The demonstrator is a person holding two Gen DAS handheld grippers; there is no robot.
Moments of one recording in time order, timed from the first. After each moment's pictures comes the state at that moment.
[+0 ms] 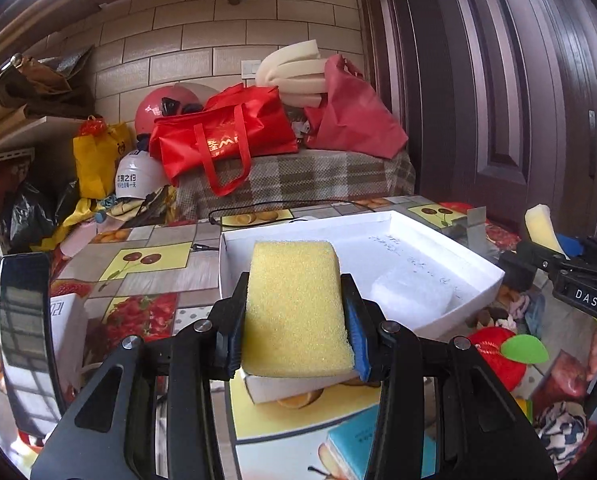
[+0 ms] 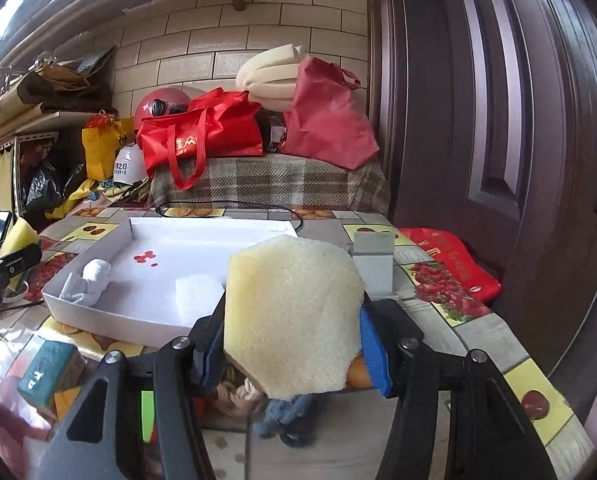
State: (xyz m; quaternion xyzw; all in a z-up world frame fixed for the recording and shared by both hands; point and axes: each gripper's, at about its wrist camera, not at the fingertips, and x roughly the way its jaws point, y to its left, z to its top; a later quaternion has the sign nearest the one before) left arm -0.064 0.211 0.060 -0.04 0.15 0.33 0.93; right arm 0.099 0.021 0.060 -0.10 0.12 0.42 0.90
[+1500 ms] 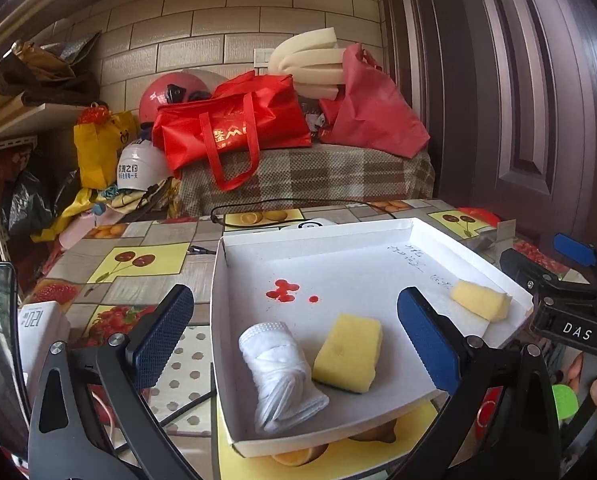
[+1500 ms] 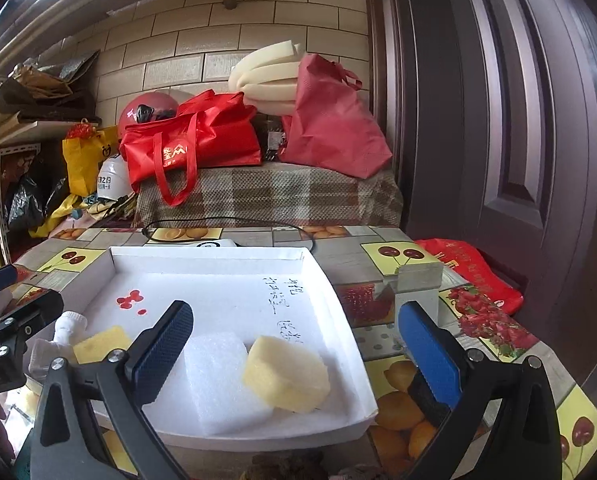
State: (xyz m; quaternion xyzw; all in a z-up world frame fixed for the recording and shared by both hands) left arm -0.029 0.235 0.060 -0.05 0.15 0.35 0.92; right arm 0.117 0.078 0.063 -0.09 0.11 0.40 0.91
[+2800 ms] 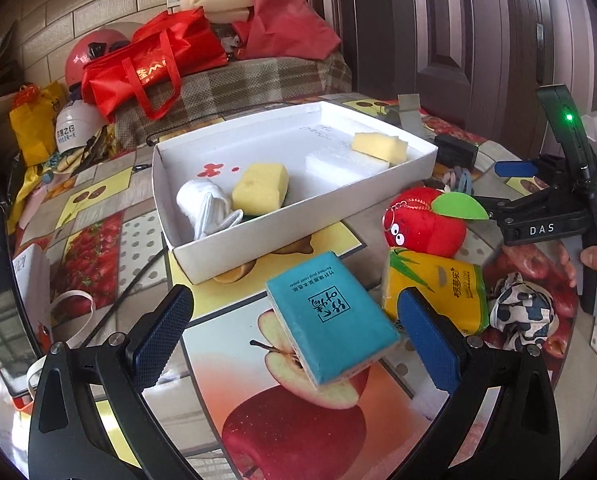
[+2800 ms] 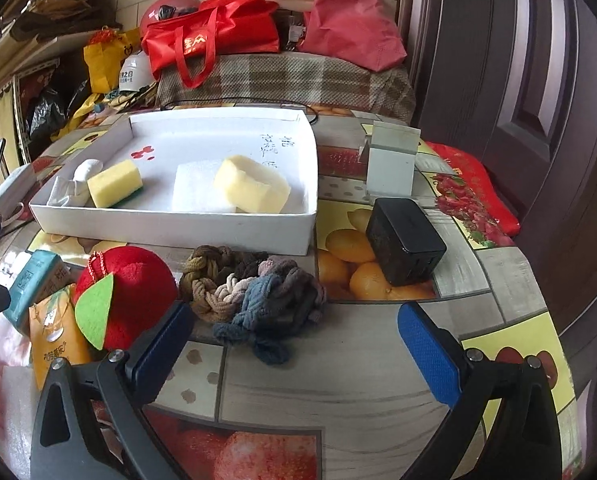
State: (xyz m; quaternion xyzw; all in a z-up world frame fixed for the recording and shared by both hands) left arm -0.071 0.169 0.029 -0.04 0.32 0.22 0.92; right arm 0.114 0.021 0.023 -0.22 0.27 0.42 0.84
